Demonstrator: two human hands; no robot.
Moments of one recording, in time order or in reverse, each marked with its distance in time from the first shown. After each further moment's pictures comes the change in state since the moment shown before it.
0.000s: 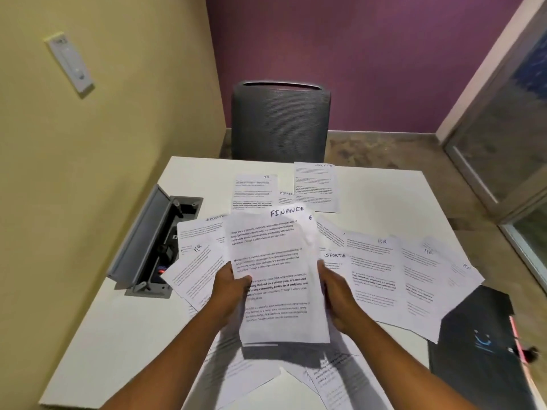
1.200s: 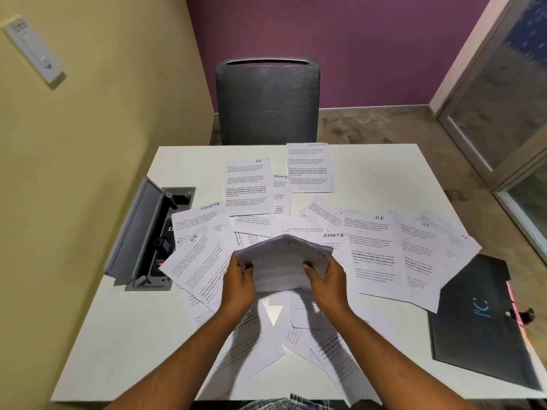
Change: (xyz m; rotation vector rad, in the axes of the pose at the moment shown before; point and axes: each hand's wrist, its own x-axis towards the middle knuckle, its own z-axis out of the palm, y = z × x) left_hand -0.007 -0.026 0.016 0.298 0.051 0.186; right_hand 0.004 0.040 0.017 -0.370 0.395 -0.348
